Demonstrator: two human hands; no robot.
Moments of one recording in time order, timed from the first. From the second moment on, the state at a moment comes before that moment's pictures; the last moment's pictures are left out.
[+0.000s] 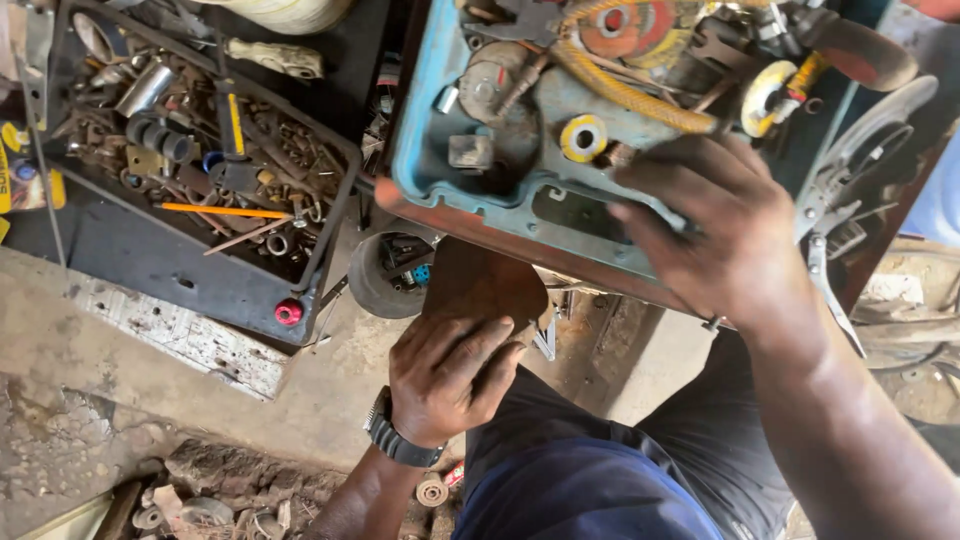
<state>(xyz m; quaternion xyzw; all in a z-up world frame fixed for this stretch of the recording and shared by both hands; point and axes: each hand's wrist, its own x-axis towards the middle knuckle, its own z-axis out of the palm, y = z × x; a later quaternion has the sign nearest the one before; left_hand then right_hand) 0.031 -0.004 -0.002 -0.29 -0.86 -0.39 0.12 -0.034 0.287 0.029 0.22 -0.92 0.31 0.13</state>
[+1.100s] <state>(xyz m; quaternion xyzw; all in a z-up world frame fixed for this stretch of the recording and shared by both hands) 0.012 -0.021 0.002 -0.22 -0.82 -0.52 0.09 0.065 0.273 -0.040 -0.10 -0.90 0.34 0.24</state>
